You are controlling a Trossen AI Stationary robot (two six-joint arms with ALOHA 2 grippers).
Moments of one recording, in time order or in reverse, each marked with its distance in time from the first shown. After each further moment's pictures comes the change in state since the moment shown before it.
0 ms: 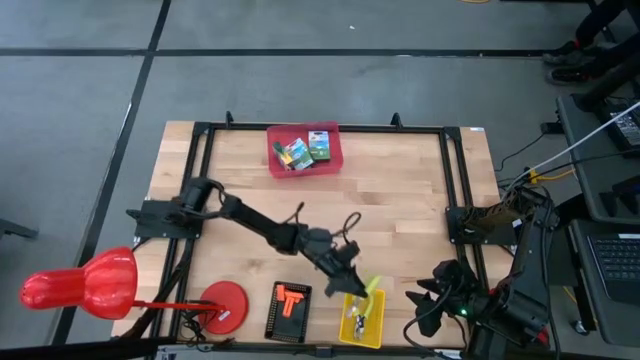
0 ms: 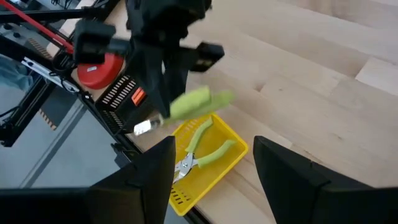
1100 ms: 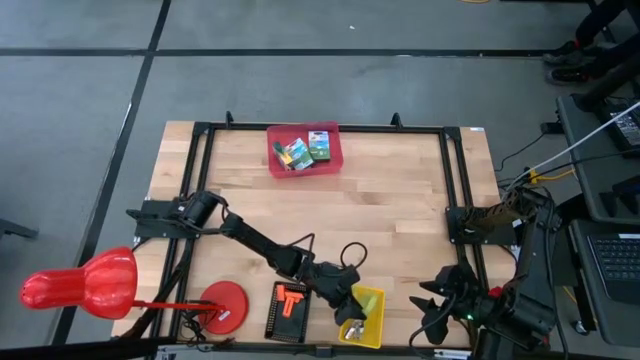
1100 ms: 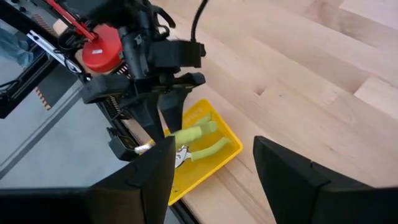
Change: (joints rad) left arm -0.141 0.081 0.152 -0.317 -0.239 -0.145; right arm 0.032 0.000 0.000 0.000 0.017 -0.108
